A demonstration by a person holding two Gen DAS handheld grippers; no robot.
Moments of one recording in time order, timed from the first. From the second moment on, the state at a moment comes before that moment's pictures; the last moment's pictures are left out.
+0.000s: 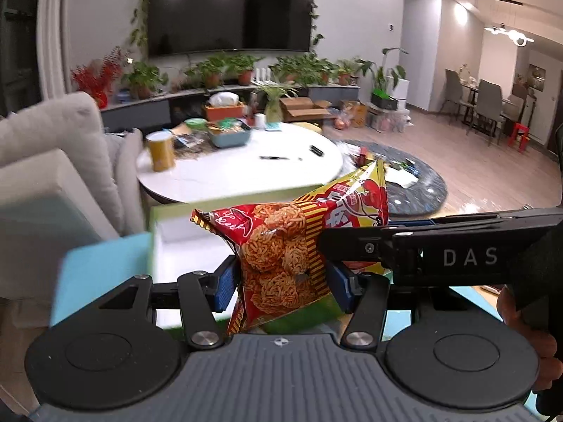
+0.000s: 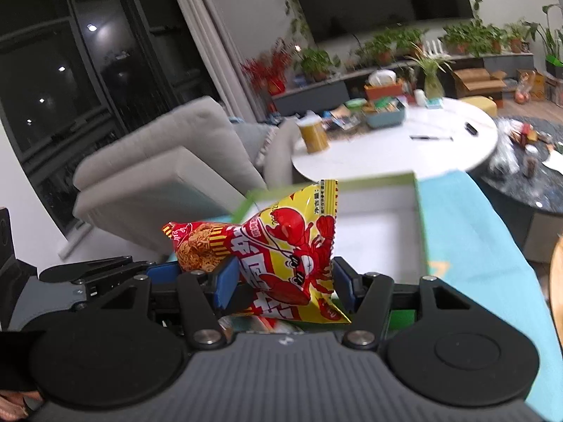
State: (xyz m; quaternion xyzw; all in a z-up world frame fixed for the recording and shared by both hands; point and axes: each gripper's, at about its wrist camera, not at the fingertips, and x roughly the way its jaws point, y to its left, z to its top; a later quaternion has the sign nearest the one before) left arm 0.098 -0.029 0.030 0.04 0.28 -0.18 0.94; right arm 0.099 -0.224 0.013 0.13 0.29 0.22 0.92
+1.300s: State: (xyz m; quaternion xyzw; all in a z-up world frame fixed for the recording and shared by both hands) left arm 0.192 0.011 -0.032 0.04 0.39 -0.17 0.90; right arm 0.179 -0.182 -0.043 0.17 0.39 0.20 0.88
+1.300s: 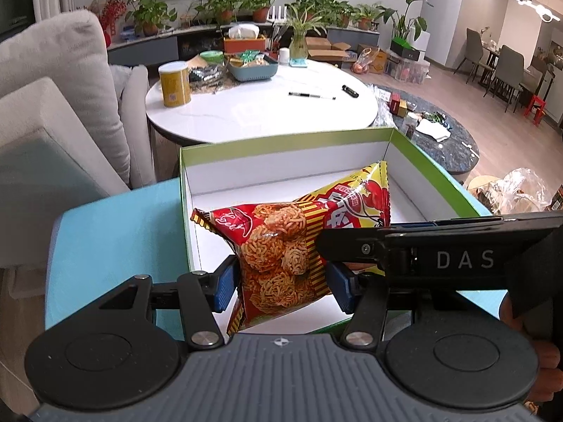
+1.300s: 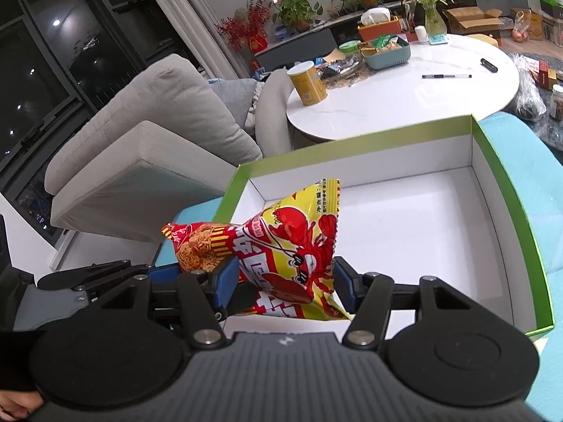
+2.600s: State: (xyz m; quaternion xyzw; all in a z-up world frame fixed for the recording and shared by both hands) left arm 0.130 0.030 0.006 0.02 0.33 -0.11 0.94; right arm 0.136 -0.196 -0.020 0.15 0.37 0.18 0.90
